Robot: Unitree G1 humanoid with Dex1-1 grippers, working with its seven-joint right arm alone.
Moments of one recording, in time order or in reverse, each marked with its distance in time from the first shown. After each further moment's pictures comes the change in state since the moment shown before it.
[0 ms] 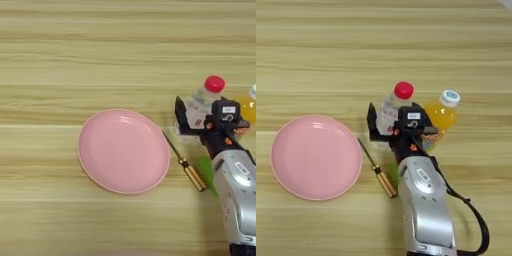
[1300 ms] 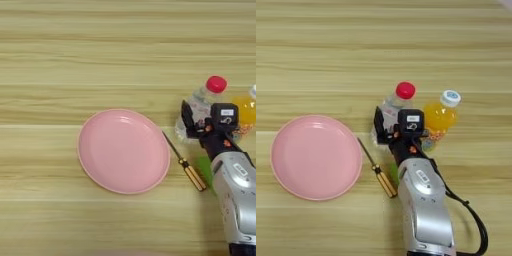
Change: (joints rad) arm -0.004 -0.004 0.000 0.040 0.008 -0.006 0.002
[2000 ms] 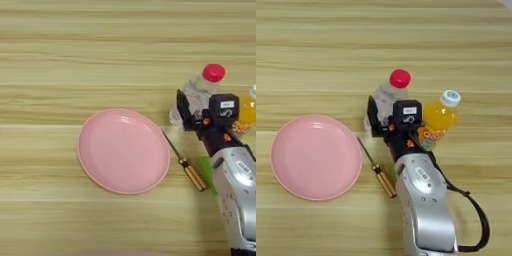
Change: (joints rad) arm 0.035 0.005 0.050 -0.244 0.013 0.094 0.019
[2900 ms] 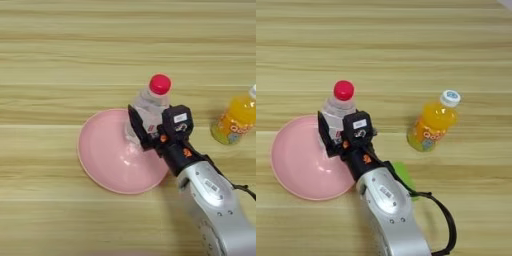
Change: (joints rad) arm 0.127 0.031 0.317 -0.197 -0.059 0.104 0.001
